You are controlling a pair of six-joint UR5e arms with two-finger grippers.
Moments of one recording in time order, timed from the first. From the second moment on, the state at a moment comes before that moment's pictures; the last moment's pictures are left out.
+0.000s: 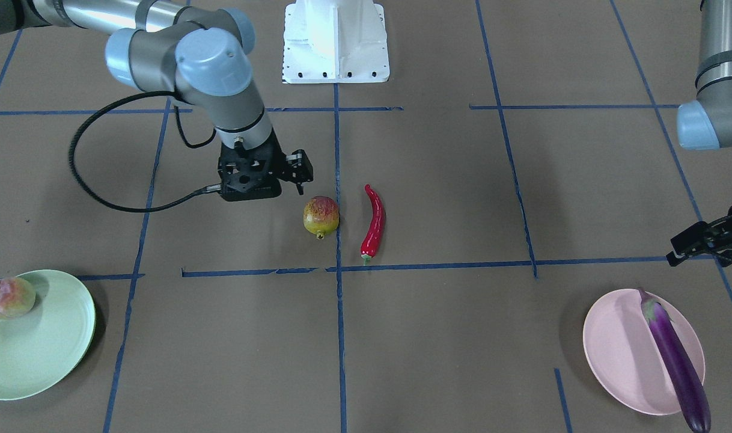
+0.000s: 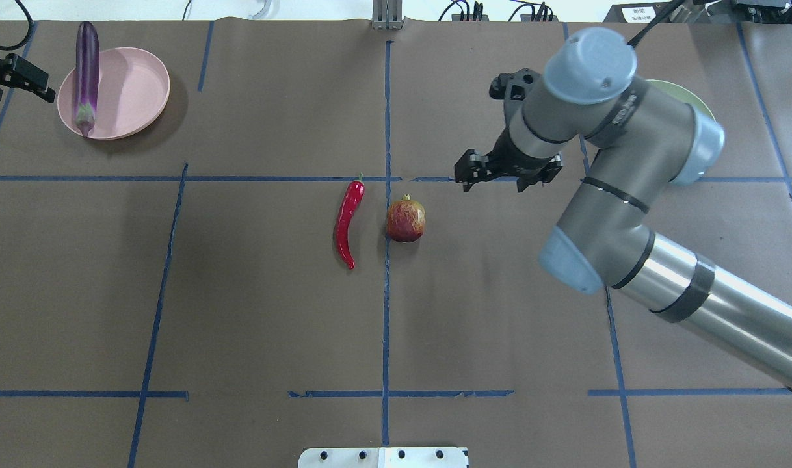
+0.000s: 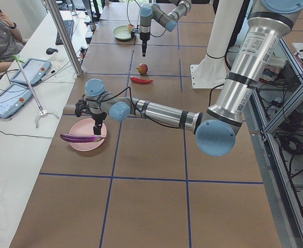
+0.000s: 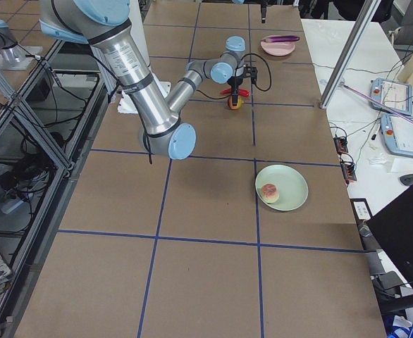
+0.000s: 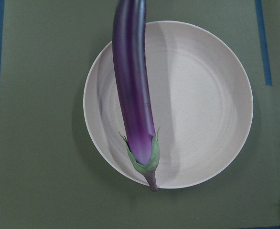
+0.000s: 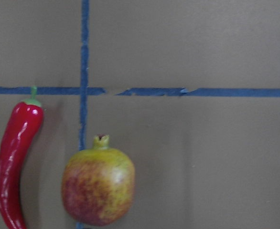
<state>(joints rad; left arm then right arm) -1.27 -1.92 -1.41 -1.91 -2.28 -0.55 0.60 -0.87 1.66 -1.56 1.92 1.16</state>
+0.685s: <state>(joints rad) -1.26 -1.91 -1.42 -1.91 -2.28 -0.56 0.50 -0.70 1.42 -1.57 1.75 1.22</state>
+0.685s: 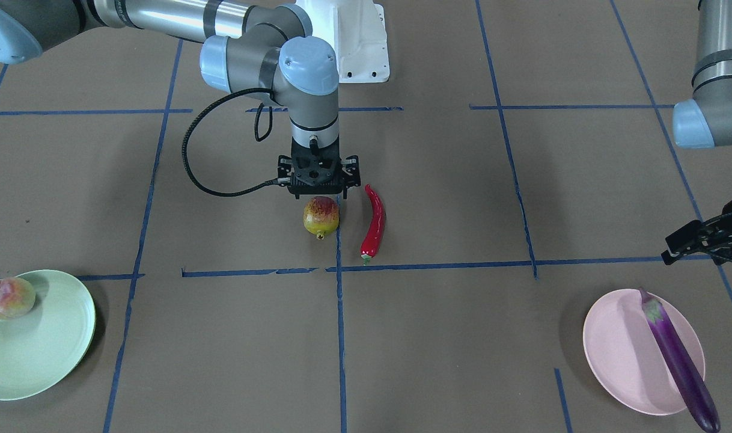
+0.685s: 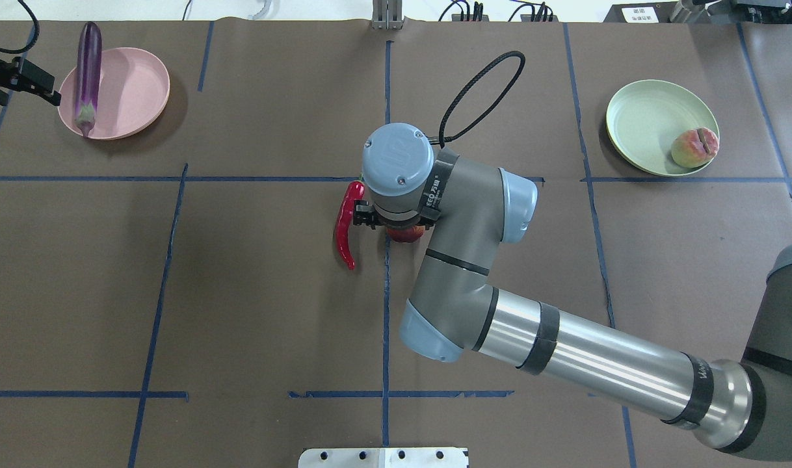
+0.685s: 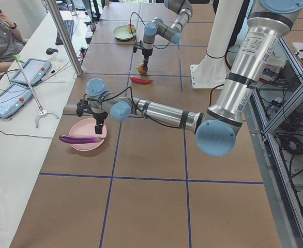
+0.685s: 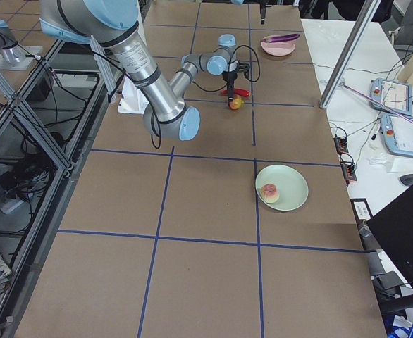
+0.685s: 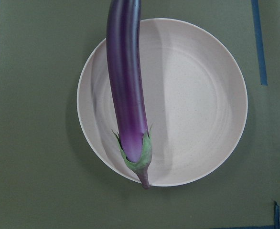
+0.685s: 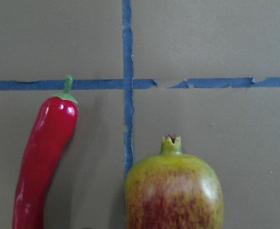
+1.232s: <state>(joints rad) -1.26 -1.91 -1.43 -1.91 -2.28 -0.56 0.50 -0.69 1.35 -1.57 1.73 1.07</state>
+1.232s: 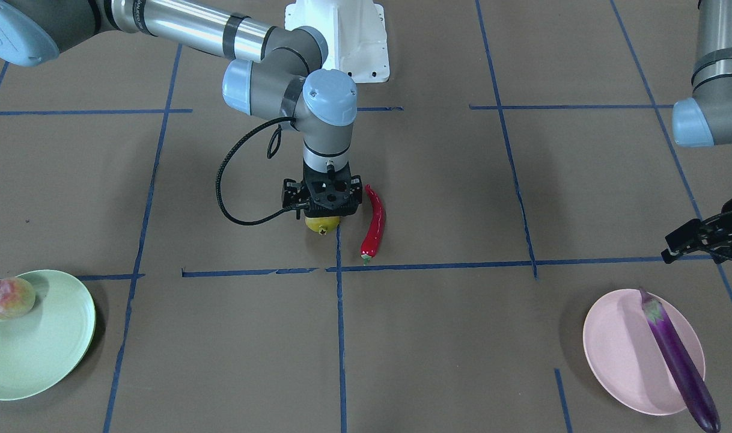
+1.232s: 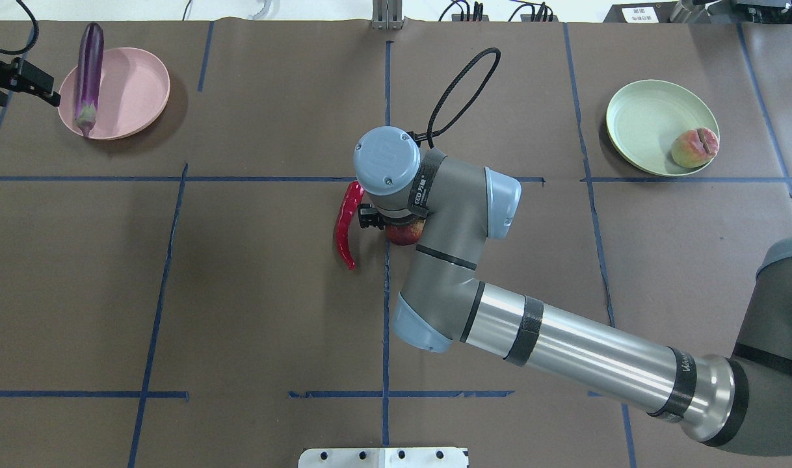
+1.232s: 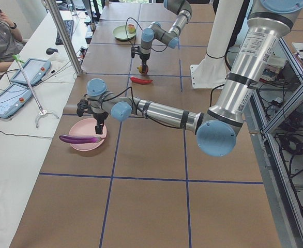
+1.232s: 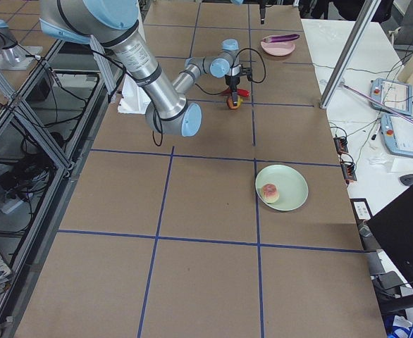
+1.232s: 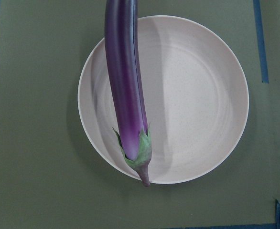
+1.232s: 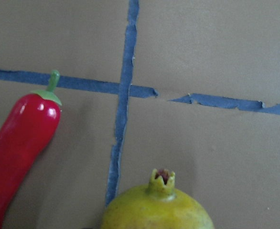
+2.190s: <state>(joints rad) -1.24 -1.91 -1.43 -1.91 -2.28 -0.56 0.69 -0.73 1.40 -1.57 1.88 0.96</state>
